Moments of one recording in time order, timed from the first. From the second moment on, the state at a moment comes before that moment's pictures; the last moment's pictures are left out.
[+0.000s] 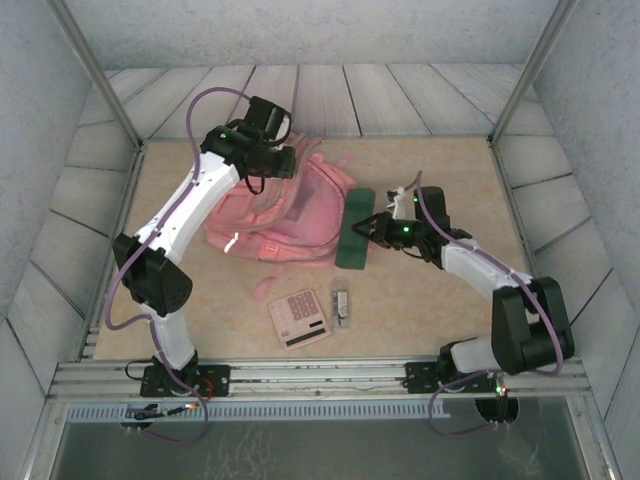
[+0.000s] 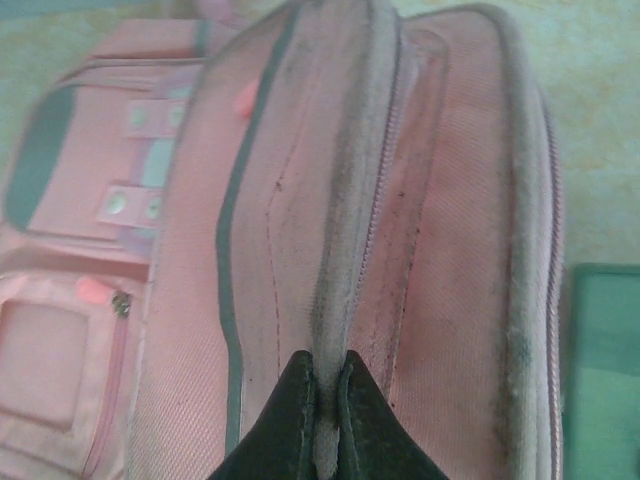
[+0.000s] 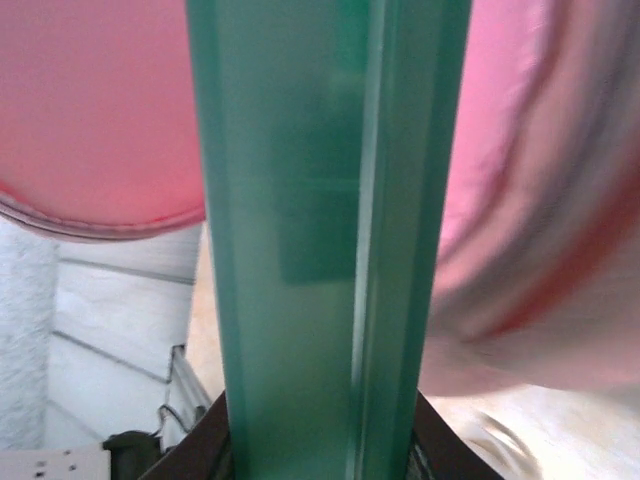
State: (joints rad) left arm -0.56 1.85 1.99 -1.02 0.04 -0.35; right arm 0.25 1.40 0.75 0.02 -0.73 0.70
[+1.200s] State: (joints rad) left arm -0.56 1.82 1.93 -0.83 0.41 -0.41; right arm 0.60 2.34 1.53 0.48 -0.54 1.22
